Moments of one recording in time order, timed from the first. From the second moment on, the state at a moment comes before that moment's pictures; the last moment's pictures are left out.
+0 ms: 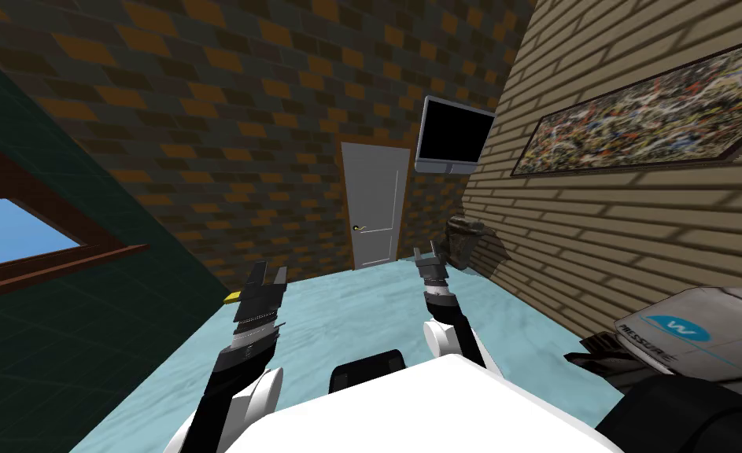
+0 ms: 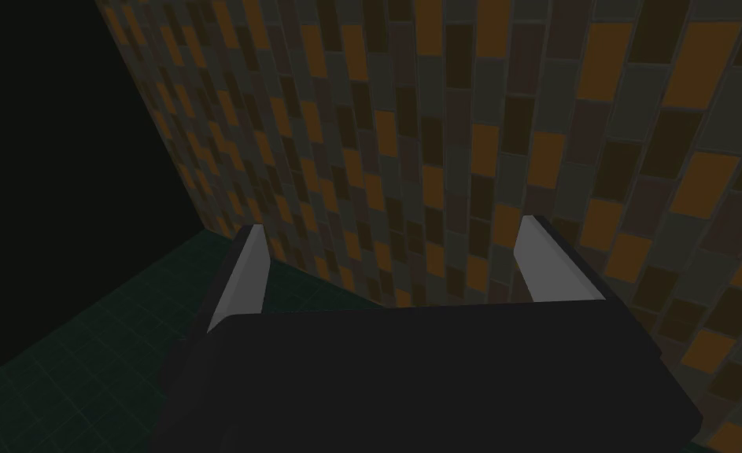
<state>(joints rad) 0.51 0.04 0.05 -2.24 -0.01 -0.48 -0.15</state>
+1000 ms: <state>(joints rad) 0.43 -0.03 0.04 -2.03 -0.03 -0.50 -0.13</state>
